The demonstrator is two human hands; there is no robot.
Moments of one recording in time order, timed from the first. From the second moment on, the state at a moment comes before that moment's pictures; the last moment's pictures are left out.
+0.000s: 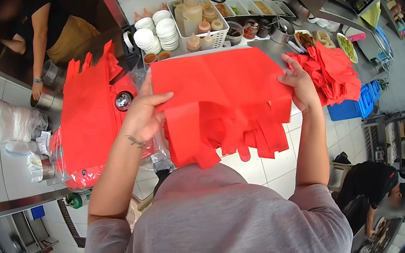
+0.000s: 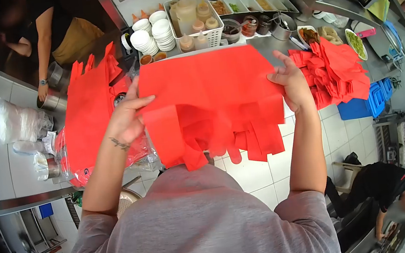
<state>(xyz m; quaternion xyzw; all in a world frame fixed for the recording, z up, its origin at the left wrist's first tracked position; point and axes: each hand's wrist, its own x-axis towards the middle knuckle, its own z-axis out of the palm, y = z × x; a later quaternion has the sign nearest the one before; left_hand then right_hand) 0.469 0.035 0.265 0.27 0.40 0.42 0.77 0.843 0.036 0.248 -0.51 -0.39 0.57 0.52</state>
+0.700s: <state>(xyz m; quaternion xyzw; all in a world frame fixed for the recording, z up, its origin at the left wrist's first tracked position) 0.515 0.097 0.074 0.83 0.55 0.05 0.07 0.771 0.105 0.069 -0.63 -0.78 -0.04 0.03</state>
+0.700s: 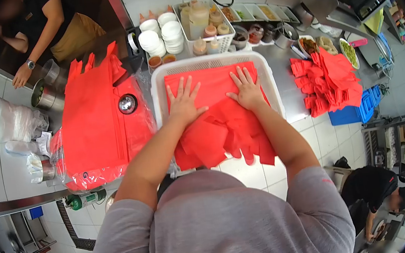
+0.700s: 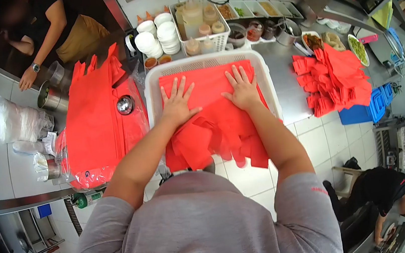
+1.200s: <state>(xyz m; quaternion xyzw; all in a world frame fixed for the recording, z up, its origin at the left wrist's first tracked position) 0.213 0.081 0.175 0.28 0.39 0.71 0.52 0.655 0.132 0.211 -0.53 -0.80 0.00 0.29</state>
